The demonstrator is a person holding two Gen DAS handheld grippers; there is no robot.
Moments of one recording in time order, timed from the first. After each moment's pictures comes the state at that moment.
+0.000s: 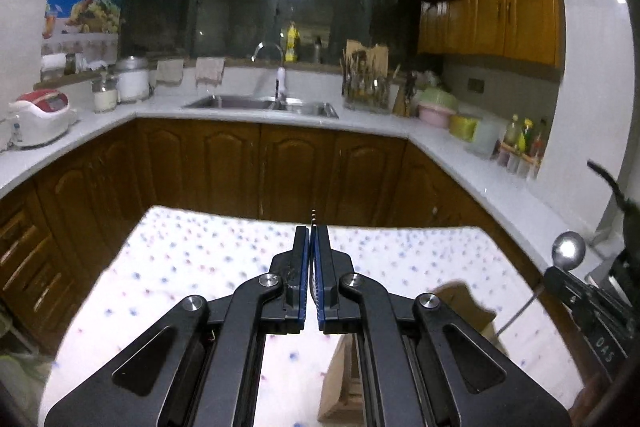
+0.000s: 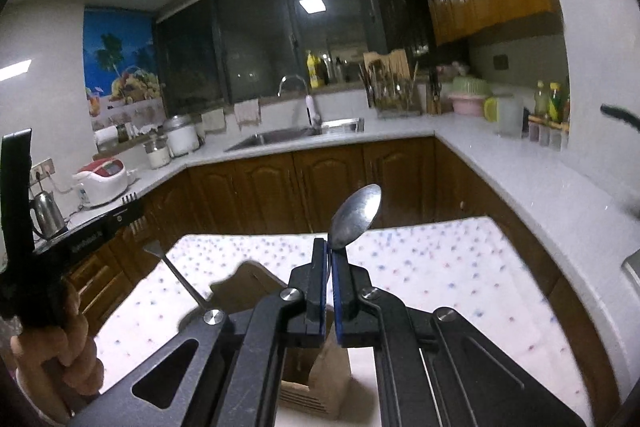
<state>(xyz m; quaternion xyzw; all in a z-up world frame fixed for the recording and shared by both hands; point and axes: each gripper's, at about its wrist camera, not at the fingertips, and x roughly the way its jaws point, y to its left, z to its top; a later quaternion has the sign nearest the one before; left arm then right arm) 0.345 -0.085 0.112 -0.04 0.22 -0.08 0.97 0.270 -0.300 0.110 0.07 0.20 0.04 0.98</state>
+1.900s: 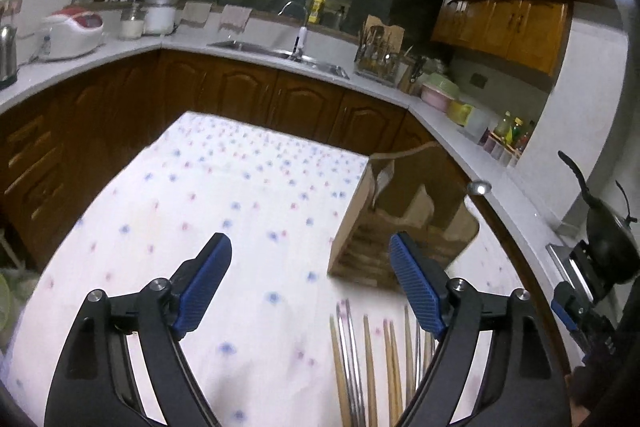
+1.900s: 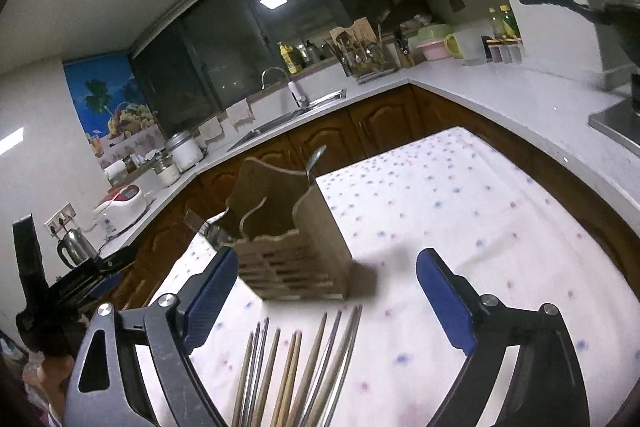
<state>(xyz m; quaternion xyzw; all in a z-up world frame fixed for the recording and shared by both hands) 0.196 -0.019 0.070 -0.13 0.28 -0.08 0.95 0.133 -0.344 0.063 0.21 0.22 0.05 0.95</state>
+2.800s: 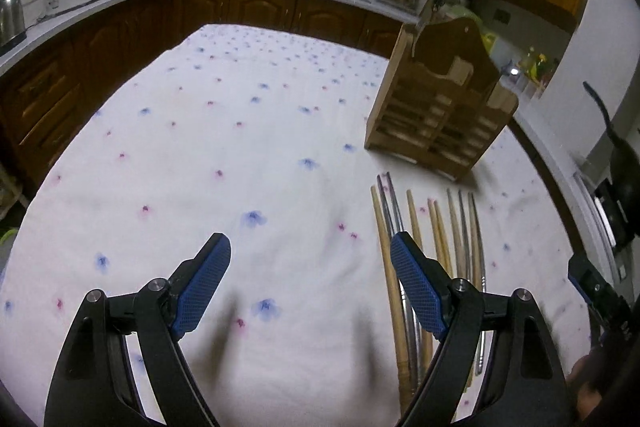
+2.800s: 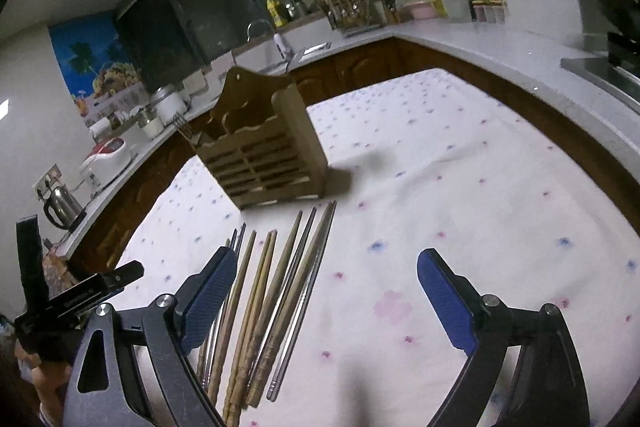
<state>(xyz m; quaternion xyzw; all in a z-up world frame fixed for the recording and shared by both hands) 0.162 -0.023 -0.006 -0.09 0.40 -0.06 0.91 0.097 -0.324 0.009 0.18 0.31 0.04 0.93</state>
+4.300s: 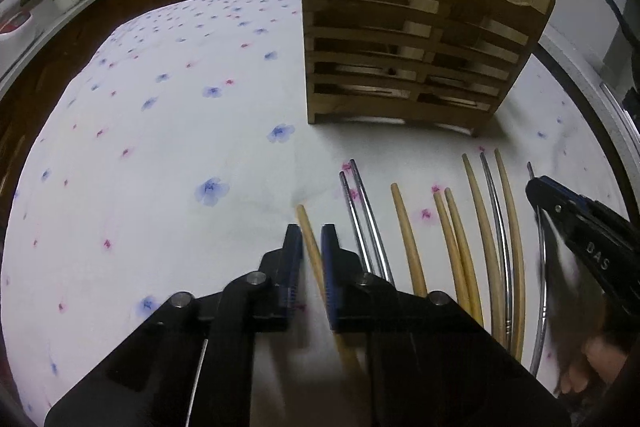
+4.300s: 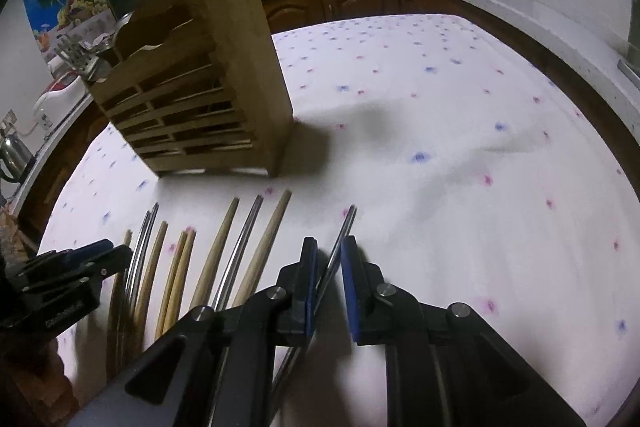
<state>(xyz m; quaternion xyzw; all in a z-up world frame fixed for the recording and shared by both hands) 0.253 -0.111 -0.046 0.05 0.48 -0.10 0.87 0.216 -0.317 -0.049 0.10 0.43 0.00 0.90</state>
